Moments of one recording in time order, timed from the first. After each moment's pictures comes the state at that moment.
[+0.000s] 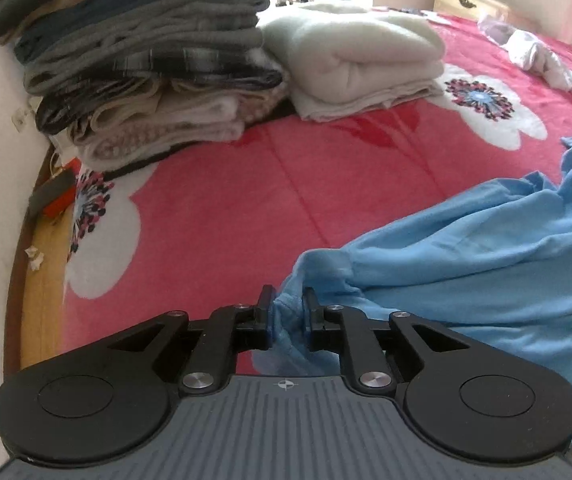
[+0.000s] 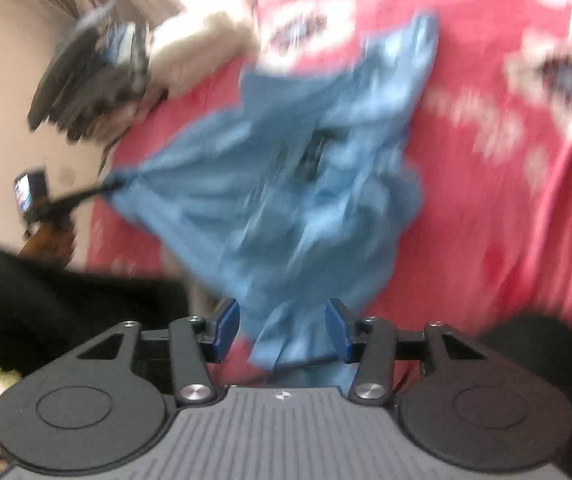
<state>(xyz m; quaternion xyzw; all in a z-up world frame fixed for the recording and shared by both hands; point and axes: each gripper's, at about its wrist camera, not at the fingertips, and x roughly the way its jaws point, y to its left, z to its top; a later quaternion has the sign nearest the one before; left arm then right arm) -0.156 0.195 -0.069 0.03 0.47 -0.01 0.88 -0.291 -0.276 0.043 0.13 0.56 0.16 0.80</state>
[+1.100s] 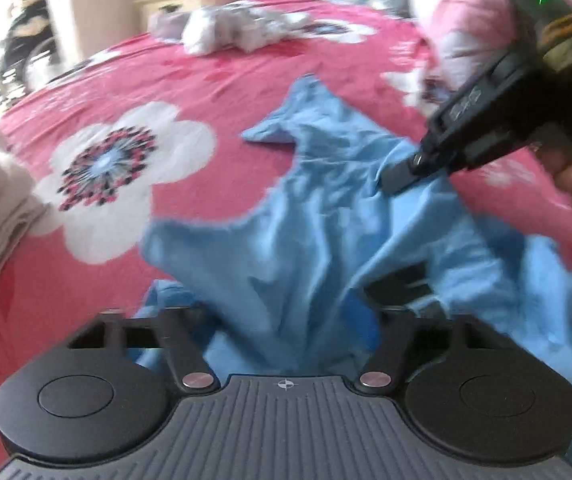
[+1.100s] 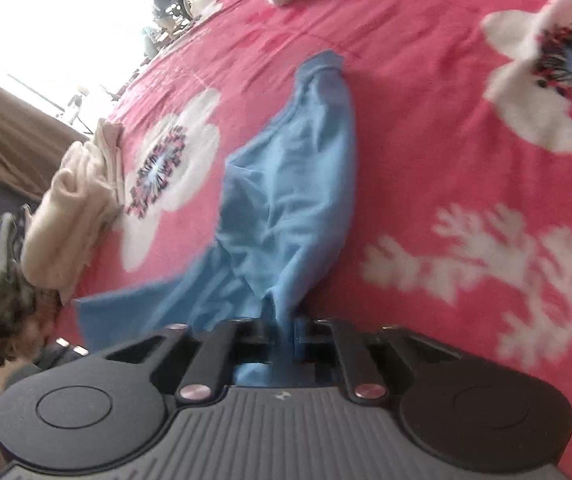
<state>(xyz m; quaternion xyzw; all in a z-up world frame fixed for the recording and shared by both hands) -0.096 -0.081 -0.102 0.17 0.40 -0.35 0.83 -0.095 -0.336 -0.099 0.29 0.48 0.05 0.82</state>
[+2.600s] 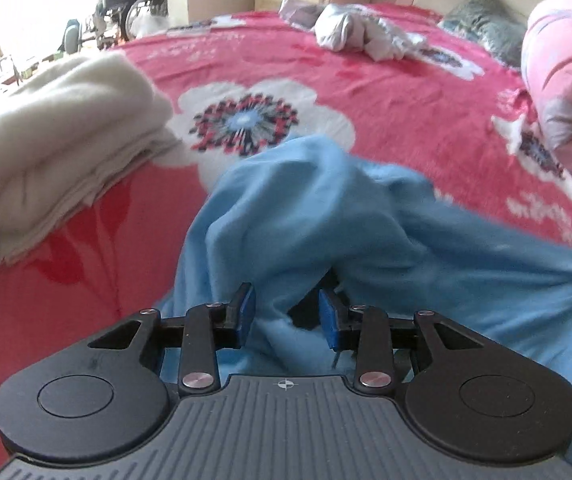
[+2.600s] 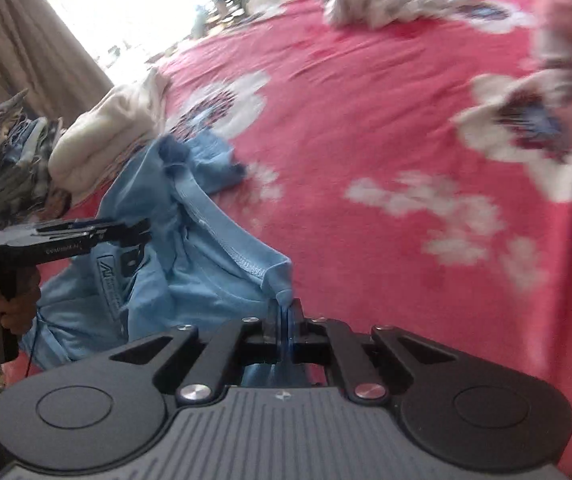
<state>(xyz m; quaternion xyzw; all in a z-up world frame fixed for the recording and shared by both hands) -0.084 -0.004 -0.092 0.10 0.43 -0.25 0.86 -0.226 -0.324 -0.047 0.17 0.49 0.05 0.86</state>
